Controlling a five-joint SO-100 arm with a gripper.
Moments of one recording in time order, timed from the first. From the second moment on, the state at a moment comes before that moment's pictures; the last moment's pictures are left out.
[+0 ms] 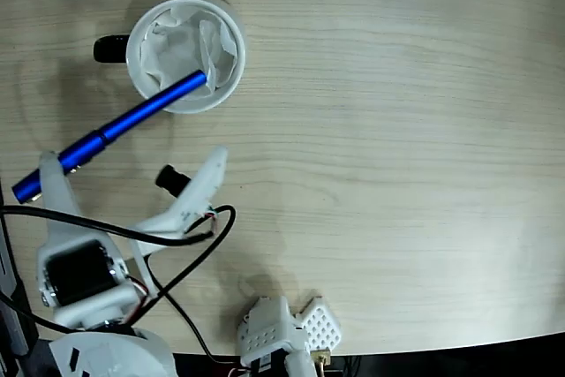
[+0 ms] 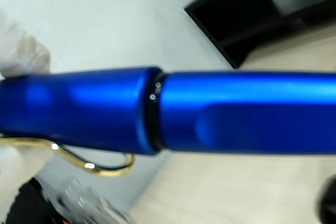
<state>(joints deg) -36.4 105.0 94.3 45.1 29.8</state>
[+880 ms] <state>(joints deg) -31.3 100.4 105.3 27.5 39.6</state>
